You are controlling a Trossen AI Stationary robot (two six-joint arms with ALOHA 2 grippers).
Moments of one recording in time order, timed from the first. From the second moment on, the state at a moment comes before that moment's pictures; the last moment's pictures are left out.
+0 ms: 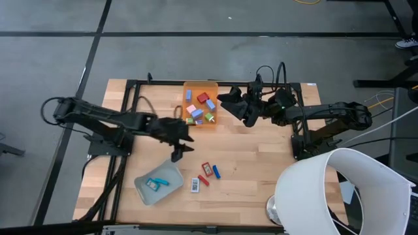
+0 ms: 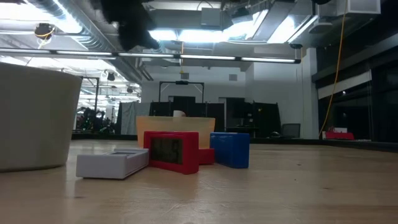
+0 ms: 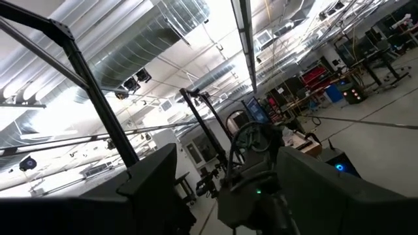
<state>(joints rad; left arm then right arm) -0.13 1.22 0.90 -0.35 -0.02 -0.35 -0.06 1.37 0.98 0.82 -0.12 0.67</state>
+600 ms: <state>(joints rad) -0.15 1.72 1.36 -0.61 0.21 0.19 -0.06 1.37 0.98 0.76 -0.18 0.66</state>
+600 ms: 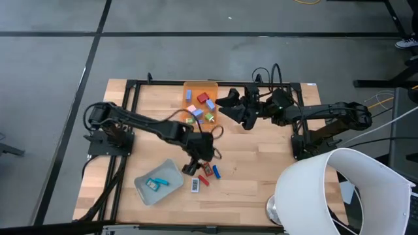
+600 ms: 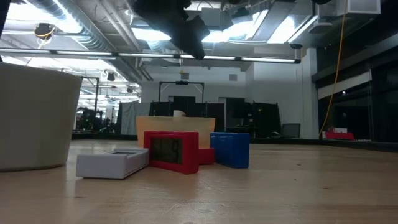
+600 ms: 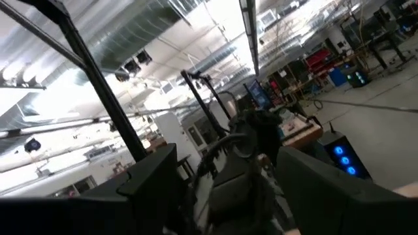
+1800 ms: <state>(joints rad) -0.32 1.97 1.36 -0.53 0.13 -0.06 -0.08 1.37 0.98 0.75 -0.28 0.71</state>
